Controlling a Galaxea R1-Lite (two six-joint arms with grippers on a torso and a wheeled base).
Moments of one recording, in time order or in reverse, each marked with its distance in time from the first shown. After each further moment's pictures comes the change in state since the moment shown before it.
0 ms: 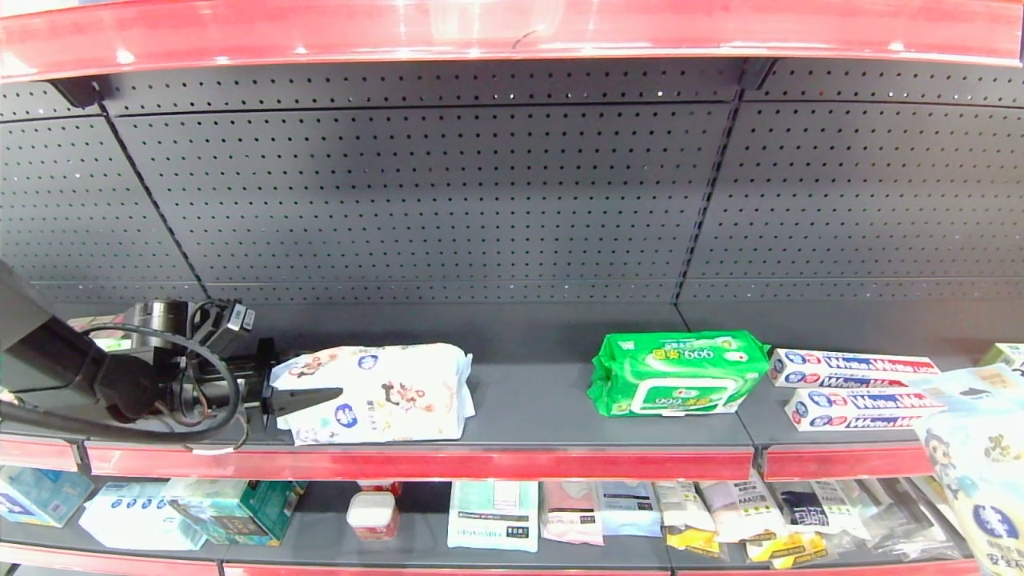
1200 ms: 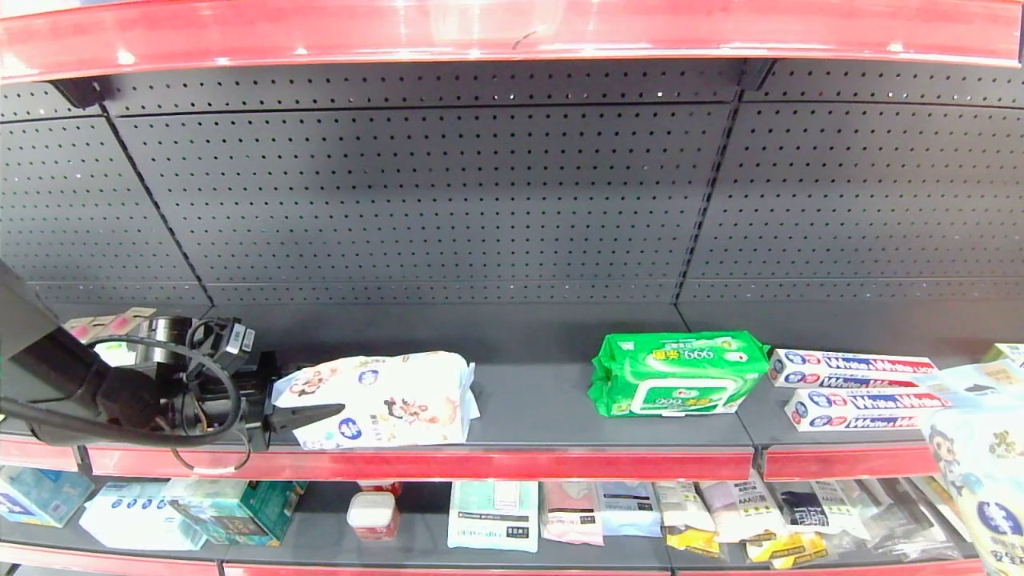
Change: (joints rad) left arm -0.007 0.018 0.060 0.000 -0.002 0.125; right arm 0.000 0.004 -0.010 0.001 -0.006 -0.001
